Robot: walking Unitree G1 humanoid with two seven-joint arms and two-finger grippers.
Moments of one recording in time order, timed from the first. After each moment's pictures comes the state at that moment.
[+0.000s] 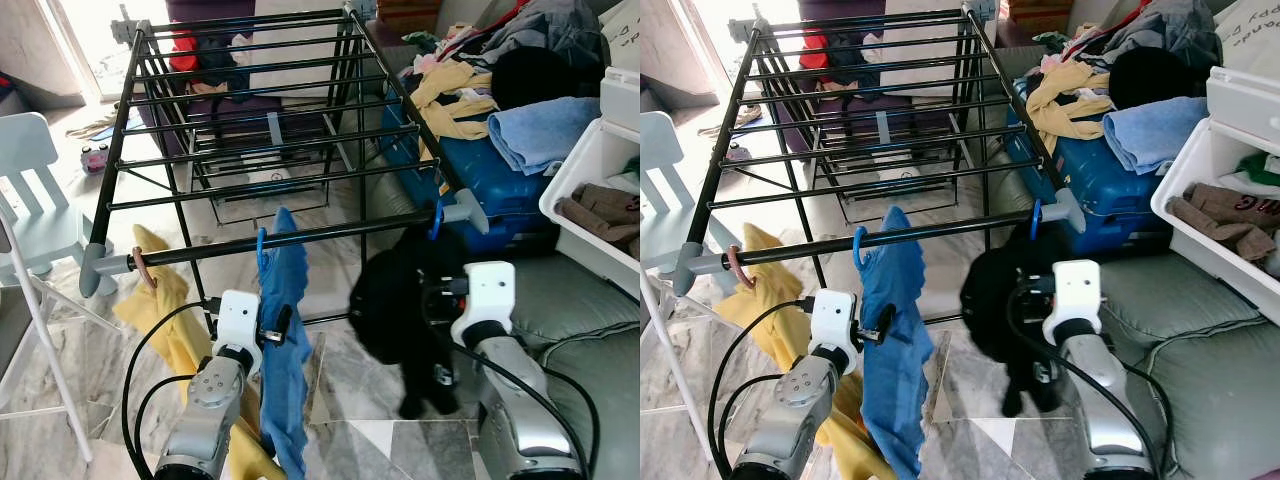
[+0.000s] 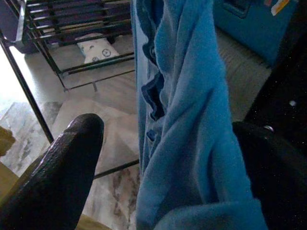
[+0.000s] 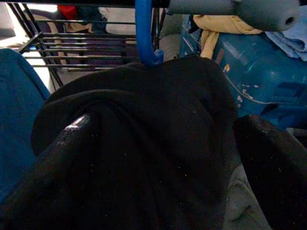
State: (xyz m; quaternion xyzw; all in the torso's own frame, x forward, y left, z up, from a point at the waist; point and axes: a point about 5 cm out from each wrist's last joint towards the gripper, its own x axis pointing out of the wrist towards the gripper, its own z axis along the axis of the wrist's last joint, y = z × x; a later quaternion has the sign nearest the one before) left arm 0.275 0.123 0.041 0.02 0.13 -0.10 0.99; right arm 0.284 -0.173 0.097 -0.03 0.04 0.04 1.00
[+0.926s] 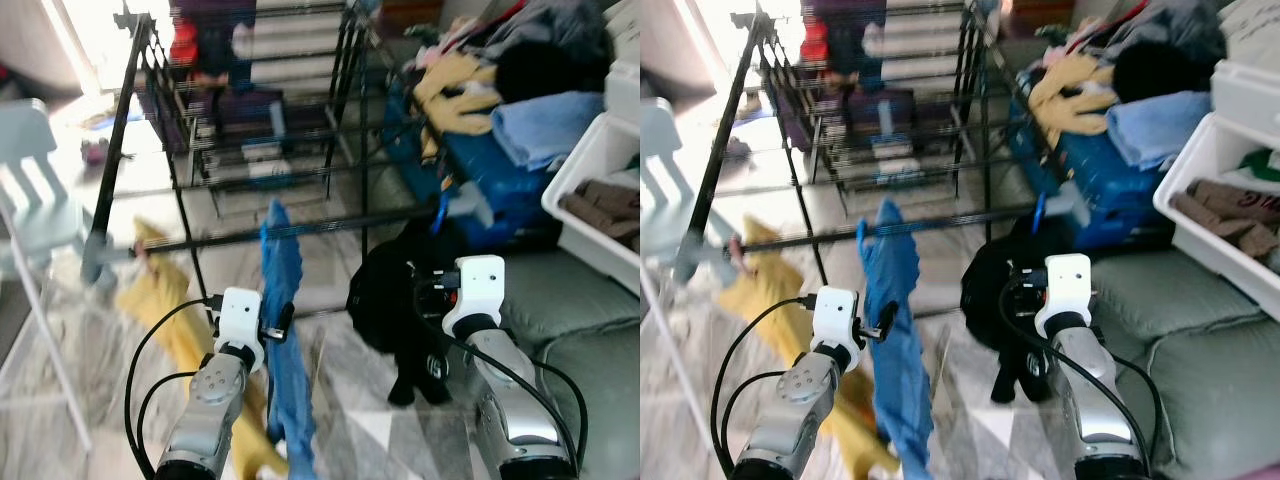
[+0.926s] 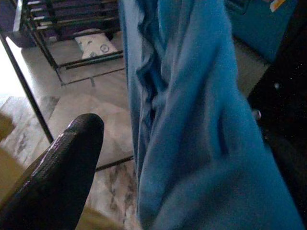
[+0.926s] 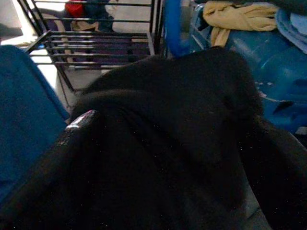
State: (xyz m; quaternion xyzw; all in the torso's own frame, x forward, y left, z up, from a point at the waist) left arm 0.278 0.120 0.044 0.02 0.12 -0.11 0.99; right arm 0.291 -0.166 0.098 -0.02 0.03 0.04 1.00
